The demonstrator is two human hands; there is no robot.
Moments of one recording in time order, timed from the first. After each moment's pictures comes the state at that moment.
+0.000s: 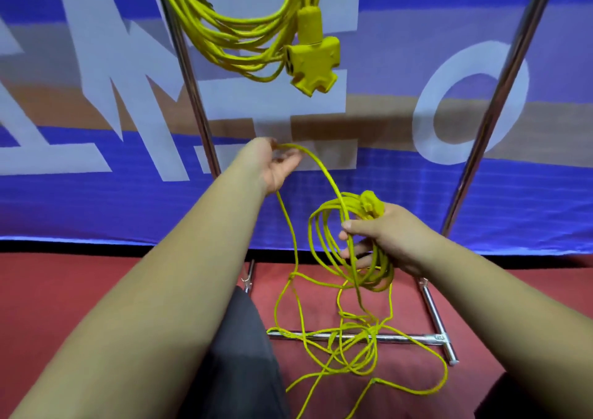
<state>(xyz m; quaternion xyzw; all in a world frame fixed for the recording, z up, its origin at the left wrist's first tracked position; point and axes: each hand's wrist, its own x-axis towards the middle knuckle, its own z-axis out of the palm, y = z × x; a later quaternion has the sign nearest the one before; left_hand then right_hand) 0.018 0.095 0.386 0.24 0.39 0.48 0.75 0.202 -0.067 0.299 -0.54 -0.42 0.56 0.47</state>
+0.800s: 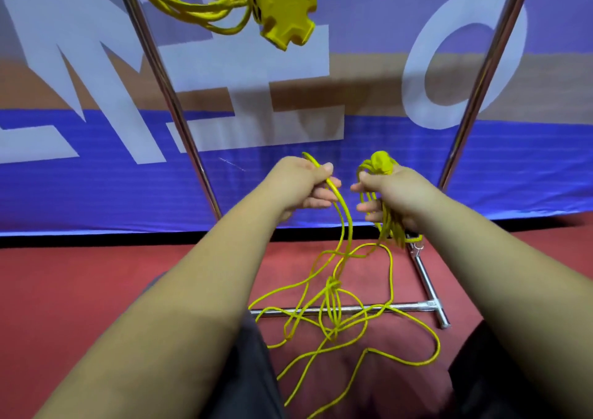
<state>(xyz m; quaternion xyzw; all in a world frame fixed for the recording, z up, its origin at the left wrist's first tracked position) 0.054 0.036 0.306 0.61 0.43 0.26 0.61 0.238 -0.040 0.280 -0.65 -0.34 0.48 0.48</state>
